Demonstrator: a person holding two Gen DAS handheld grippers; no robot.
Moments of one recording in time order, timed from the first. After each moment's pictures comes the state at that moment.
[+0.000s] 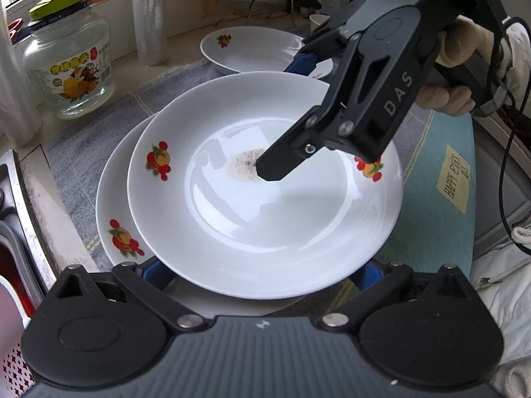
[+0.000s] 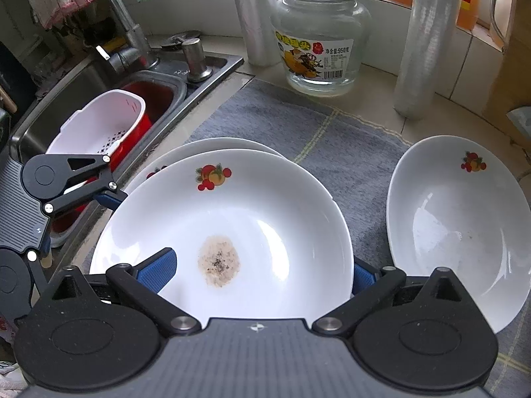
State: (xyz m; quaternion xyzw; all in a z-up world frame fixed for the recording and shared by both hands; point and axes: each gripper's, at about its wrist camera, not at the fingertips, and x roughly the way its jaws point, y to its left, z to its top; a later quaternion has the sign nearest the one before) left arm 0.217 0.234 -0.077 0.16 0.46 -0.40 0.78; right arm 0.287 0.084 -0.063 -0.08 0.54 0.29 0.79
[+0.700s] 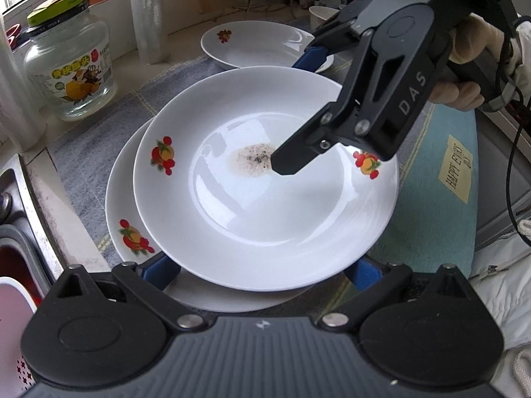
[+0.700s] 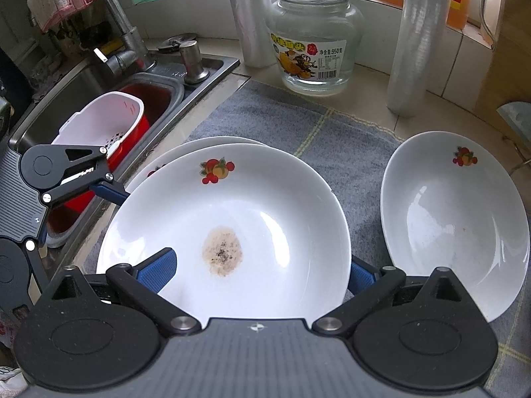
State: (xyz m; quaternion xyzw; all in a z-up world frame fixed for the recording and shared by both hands) left arm 0.218 0.235 -0.070 0.18 0.47 -0.39 0.77; right arm 0.282 0.079 -0.059 -0.08 0.54 0.29 0.79
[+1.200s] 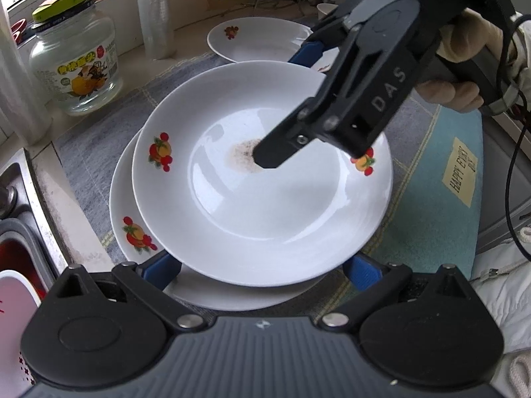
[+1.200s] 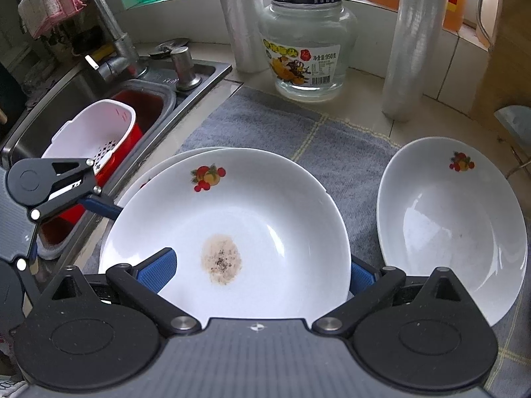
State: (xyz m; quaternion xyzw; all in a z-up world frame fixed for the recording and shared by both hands) left arm 0.217 0.232 -0.066 0.18 0.48 -0.38 0.77; right arm 0.291 0.084 -0.059 -0.08 0.53 0.27 0.80
